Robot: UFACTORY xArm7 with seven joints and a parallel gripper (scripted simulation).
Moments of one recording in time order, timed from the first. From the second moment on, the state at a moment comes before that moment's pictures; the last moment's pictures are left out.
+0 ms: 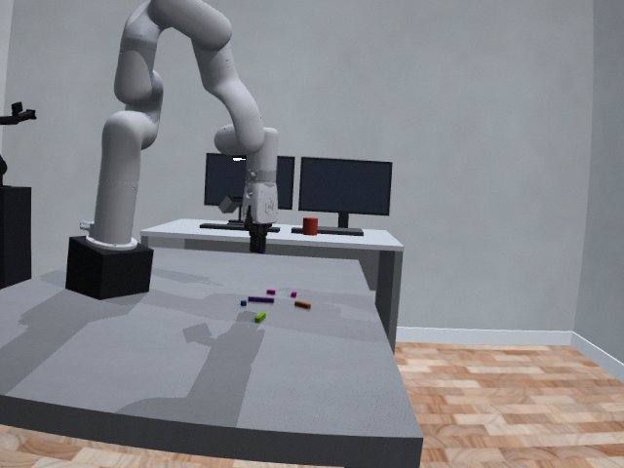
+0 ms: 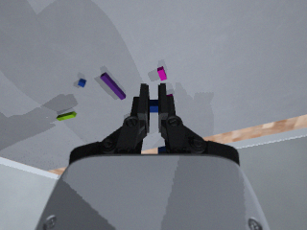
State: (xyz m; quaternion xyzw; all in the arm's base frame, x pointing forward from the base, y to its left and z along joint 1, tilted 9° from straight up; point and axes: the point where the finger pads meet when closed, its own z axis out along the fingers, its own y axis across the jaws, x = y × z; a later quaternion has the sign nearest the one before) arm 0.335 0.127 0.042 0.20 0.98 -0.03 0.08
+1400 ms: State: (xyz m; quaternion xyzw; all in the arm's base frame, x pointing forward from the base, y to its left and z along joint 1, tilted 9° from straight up) arm 0.354 0.049 0.060 -0.36 0.93 -0.09 0.07
